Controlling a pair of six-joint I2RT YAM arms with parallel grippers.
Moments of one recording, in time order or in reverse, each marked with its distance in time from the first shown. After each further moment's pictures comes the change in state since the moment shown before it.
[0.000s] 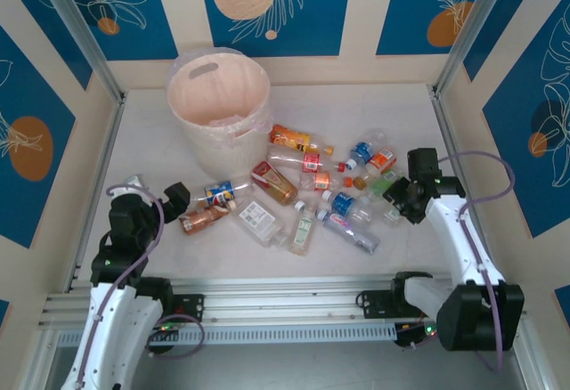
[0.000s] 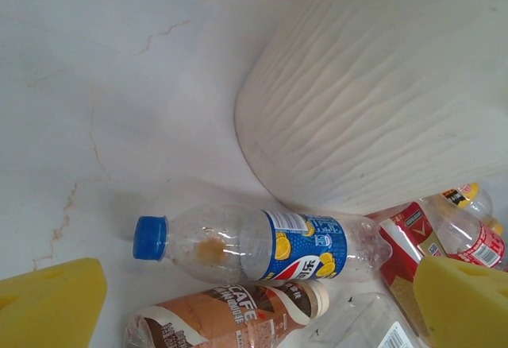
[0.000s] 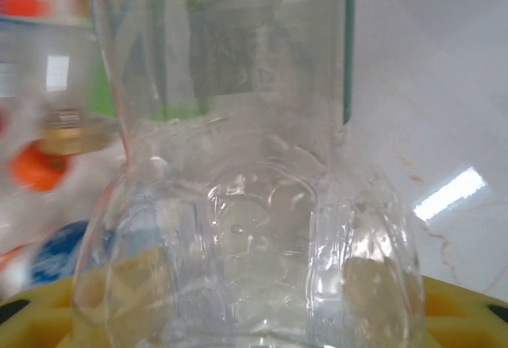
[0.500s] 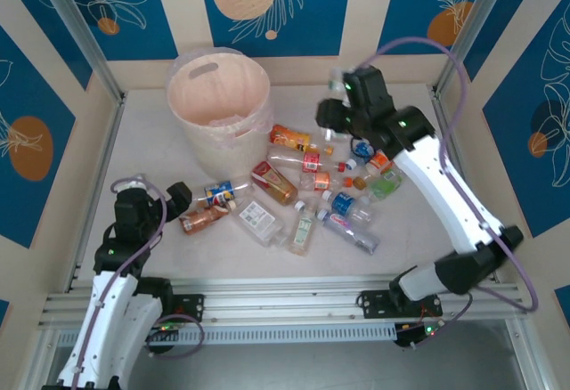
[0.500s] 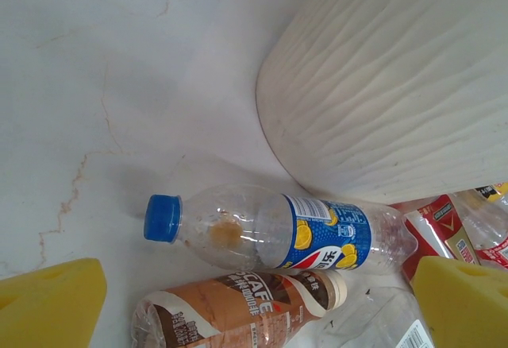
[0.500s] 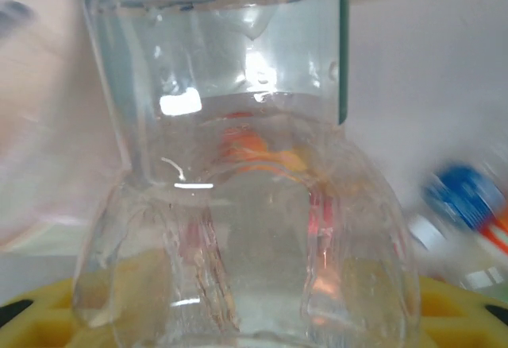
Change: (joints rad) left arm 0.000 0.089 0.004 -0.005 -0.003 -0.026; right arm 0.548 0.425 0.888 0.052 0.124 -0.259
